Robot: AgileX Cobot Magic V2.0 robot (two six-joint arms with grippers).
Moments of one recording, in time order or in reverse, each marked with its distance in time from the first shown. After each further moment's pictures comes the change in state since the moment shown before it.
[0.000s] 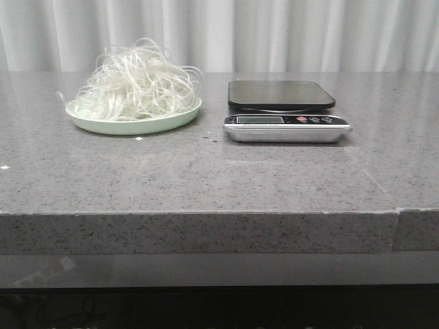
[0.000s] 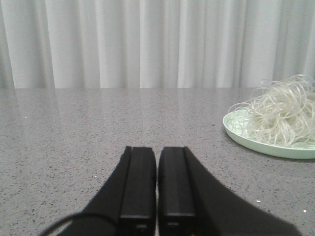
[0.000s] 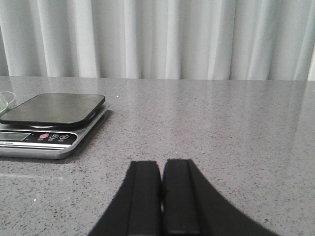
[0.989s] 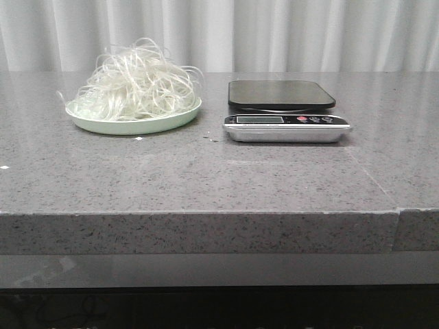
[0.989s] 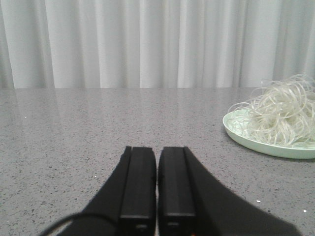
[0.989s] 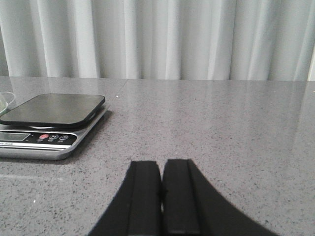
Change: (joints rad) left arm 0.000 0.000 0.000 0.000 0.000 0.000; right arm 0.000 0.000 0.000 0.000 0.000 0.000
